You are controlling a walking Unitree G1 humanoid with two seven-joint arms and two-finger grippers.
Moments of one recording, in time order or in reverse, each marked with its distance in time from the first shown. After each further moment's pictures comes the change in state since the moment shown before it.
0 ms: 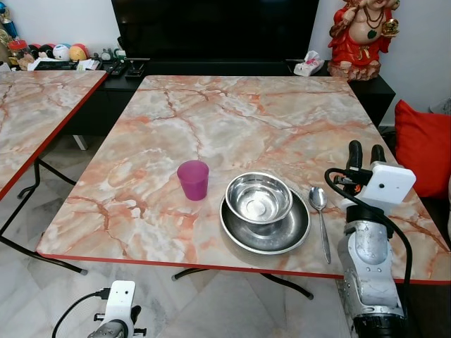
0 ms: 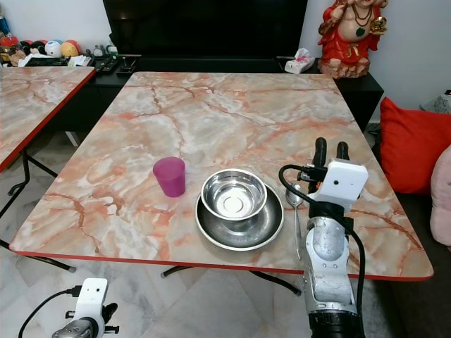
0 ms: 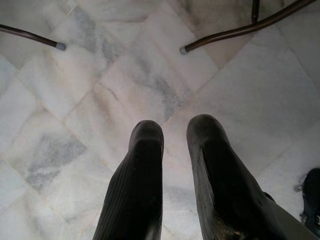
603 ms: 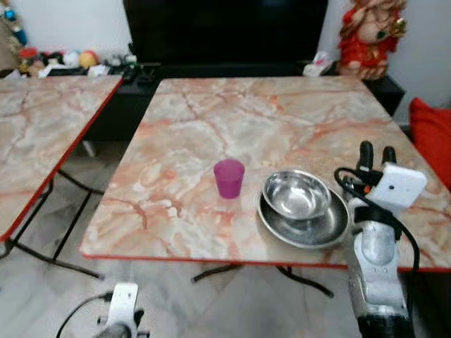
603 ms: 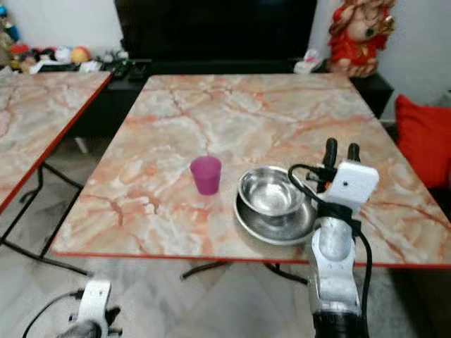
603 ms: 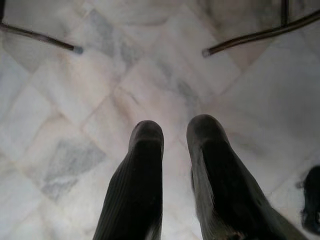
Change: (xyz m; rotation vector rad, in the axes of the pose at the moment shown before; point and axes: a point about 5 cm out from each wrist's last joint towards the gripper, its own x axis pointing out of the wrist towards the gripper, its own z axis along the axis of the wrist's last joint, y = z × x) left arm 0.000 -0.003 -0.001 -0.012 0.002 -0.005; right arm 0.002 -0.006 0.003 0.005 -0.020 -0.041
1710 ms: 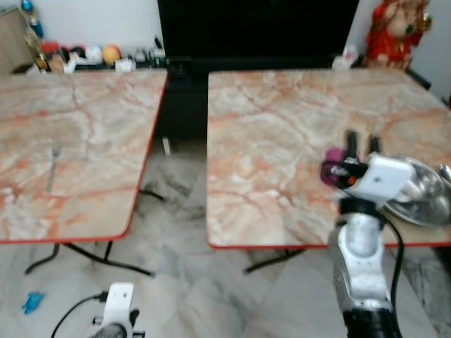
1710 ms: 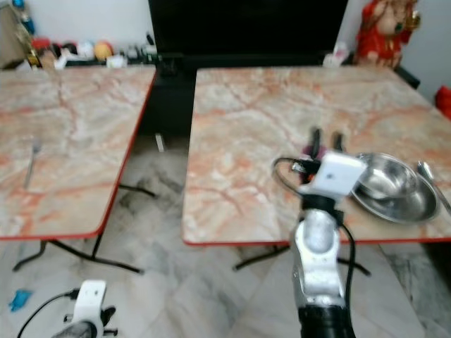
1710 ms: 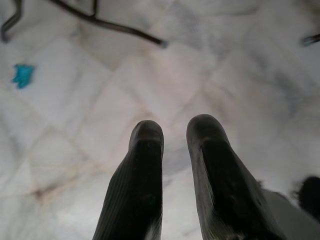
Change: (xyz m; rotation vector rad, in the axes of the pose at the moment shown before) left arm -0.001 0.009 -0.003 -0.002 0.008 0.024; right arm 0.003 0.029 0.015 0.054 -0.059 0.069
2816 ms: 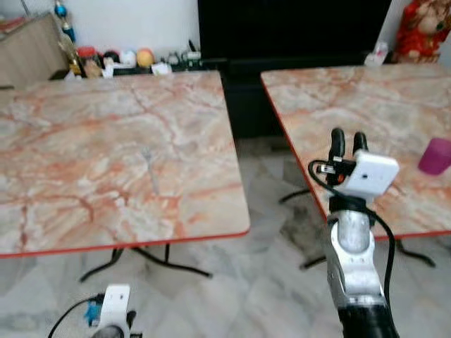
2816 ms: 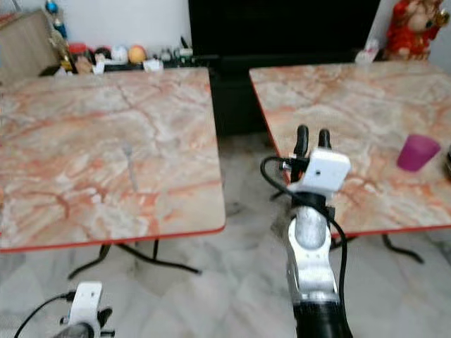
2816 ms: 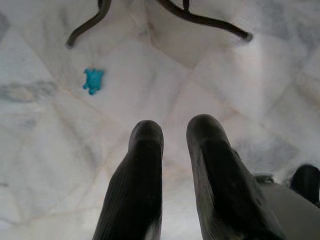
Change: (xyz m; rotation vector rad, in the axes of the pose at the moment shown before) left arm -0.001 -0.009 -0.007 -0.022 0.016 -0.013; right arm -0.002 -0.003 -0.008 -0.017 0.041 0.002
